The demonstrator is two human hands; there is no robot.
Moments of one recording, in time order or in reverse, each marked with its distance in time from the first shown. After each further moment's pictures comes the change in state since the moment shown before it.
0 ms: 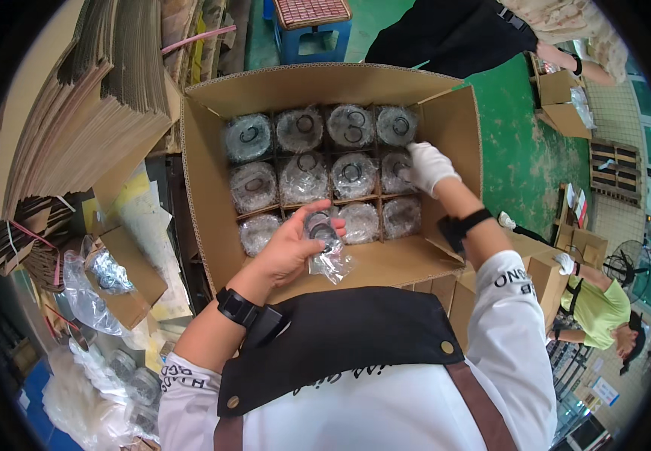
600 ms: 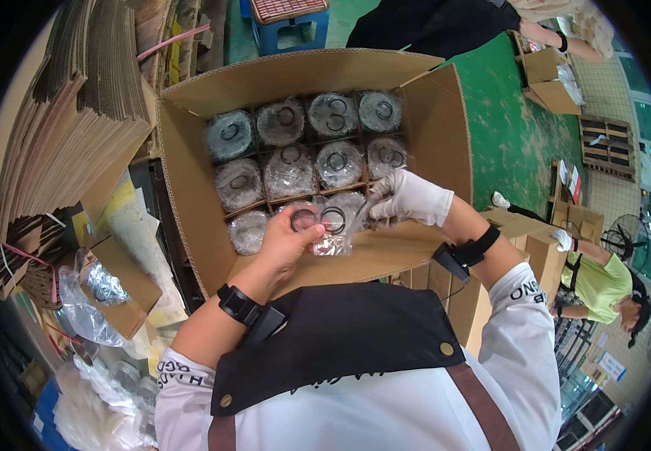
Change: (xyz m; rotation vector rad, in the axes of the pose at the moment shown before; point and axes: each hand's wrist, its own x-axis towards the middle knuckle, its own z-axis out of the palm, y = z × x) left_hand 0.009 -0.016 0.008 0.231 0.259 -0.087; right_hand -0.066 -0.045 -0.028 1.219 -0.771 0.220
